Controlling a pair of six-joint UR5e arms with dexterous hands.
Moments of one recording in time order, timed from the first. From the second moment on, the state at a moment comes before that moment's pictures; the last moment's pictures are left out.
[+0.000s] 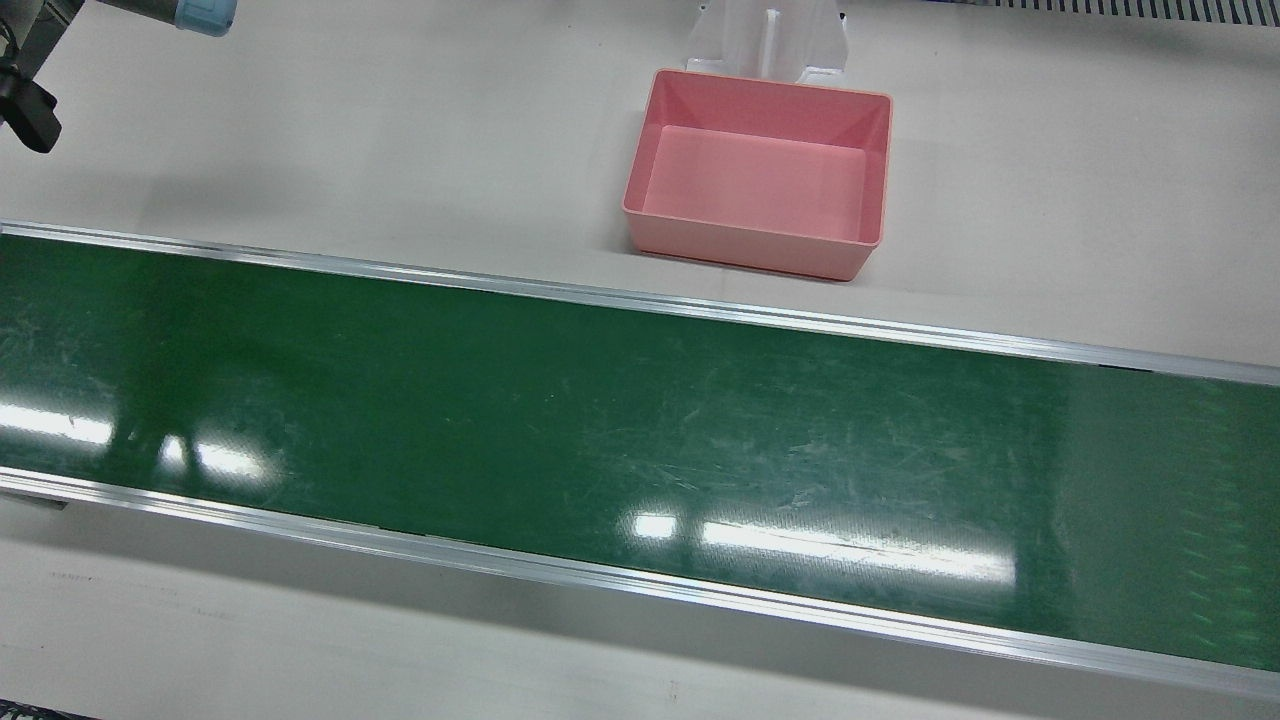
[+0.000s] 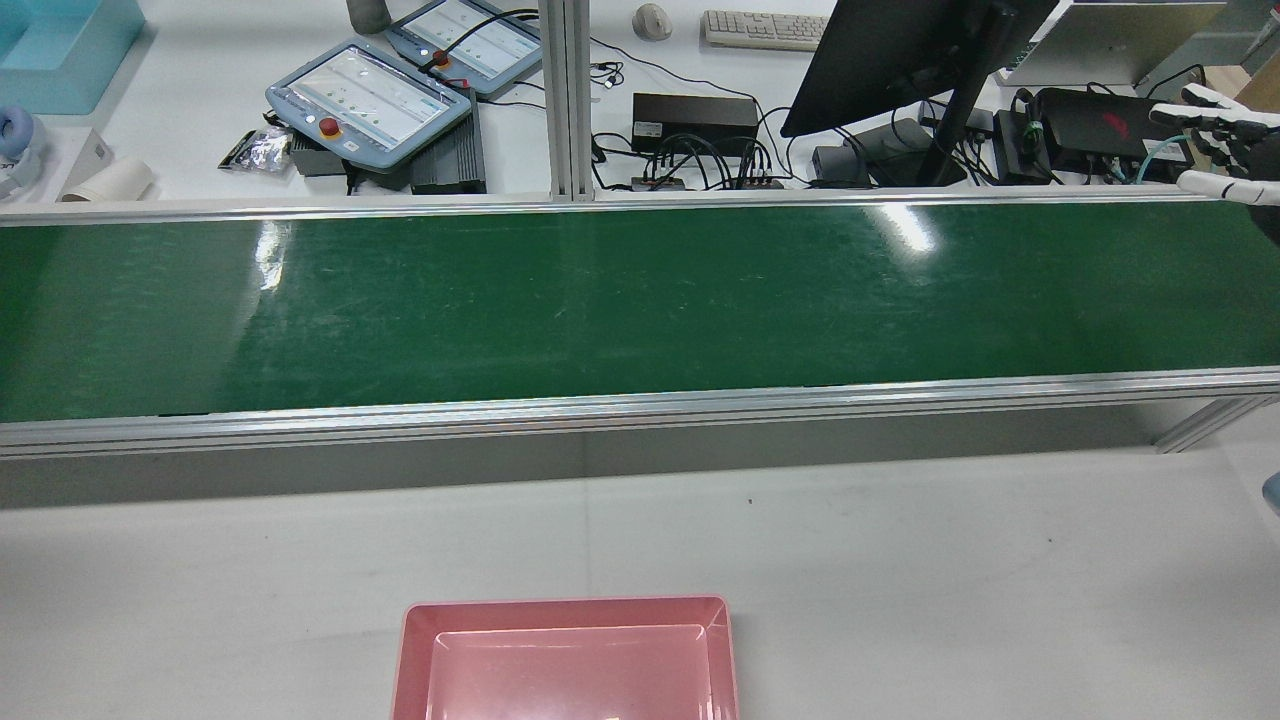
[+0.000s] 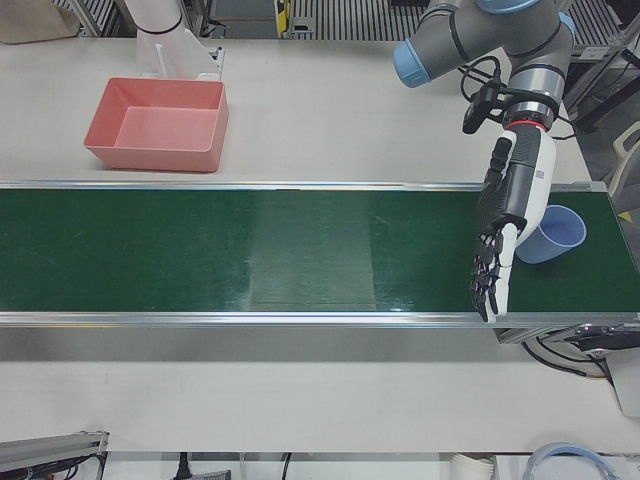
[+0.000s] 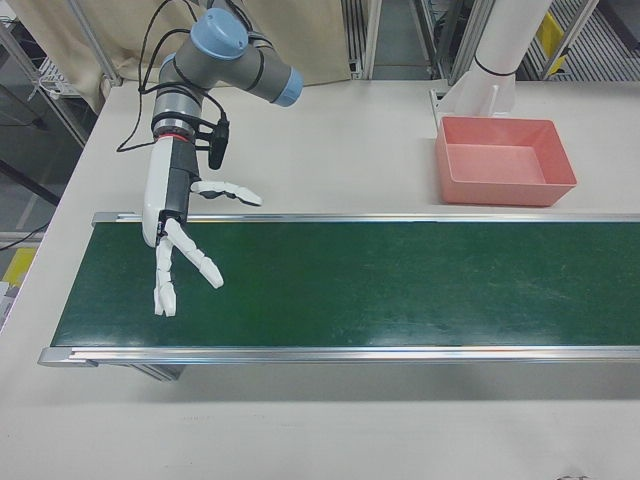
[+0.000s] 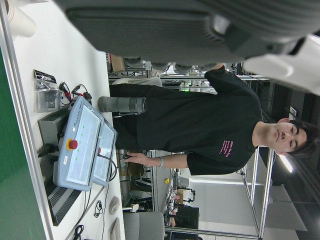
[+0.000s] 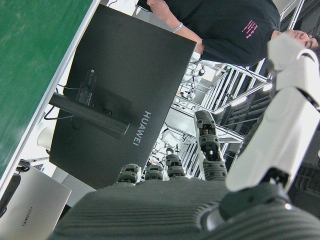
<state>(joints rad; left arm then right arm) -1.45 -1.68 -1.82 0.25 1.79 0.00 1.25 -1.59 1.91 -3.40 -1.33 -0.41</state>
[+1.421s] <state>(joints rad) -1.45 -1.68 -1.82 0.25 1.79 0.00 1.19 -1.57 1.88 -3.35 -1.33 -0.43</state>
